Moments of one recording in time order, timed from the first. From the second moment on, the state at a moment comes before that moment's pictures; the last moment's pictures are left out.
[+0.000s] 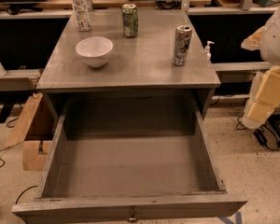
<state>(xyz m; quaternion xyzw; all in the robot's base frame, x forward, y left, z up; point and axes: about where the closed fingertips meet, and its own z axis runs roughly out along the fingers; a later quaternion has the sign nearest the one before) 0.438 -0.217 0.976 -0.60 0.78 -0.03 0.16</state>
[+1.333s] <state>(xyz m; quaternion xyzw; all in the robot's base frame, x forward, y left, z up) 0.551 -0.246 0.960 -0.48 0.78 0.04 0.40</state>
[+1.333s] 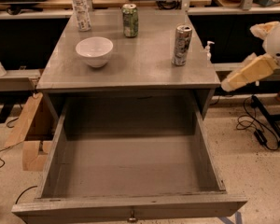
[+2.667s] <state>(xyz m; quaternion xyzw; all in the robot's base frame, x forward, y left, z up) 0.672 -0.230 0.978 -0.34 0.70 0.12 0.61</state>
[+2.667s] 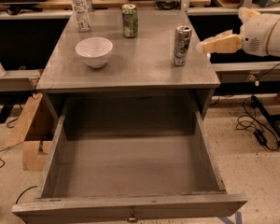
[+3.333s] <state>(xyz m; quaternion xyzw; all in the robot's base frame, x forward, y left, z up) 0.720 -0.206 0.968 -0.33 0.69 0.15 0.63</state>
